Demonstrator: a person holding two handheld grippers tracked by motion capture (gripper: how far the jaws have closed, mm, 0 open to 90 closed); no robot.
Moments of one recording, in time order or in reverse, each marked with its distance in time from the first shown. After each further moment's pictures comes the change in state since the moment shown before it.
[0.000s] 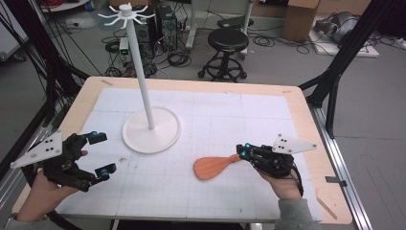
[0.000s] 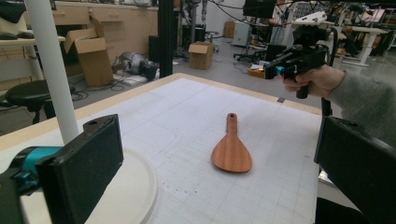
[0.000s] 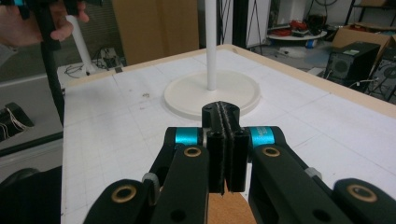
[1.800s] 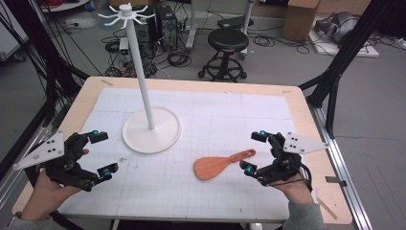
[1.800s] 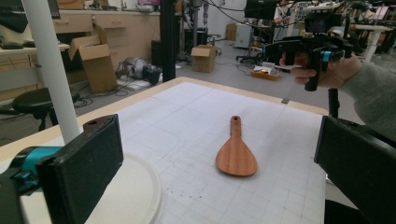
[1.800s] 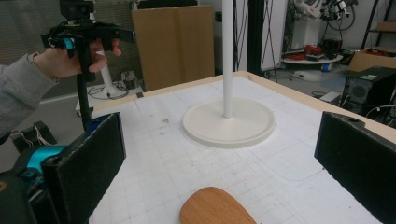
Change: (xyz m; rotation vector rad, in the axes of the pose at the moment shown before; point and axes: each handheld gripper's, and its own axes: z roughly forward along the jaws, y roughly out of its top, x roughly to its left) left arm -0.002 -0.001 0.004 -0.017 0.008 0.025; right arm 0.003 0.016 -0.016 -0.103 0.071 0.004
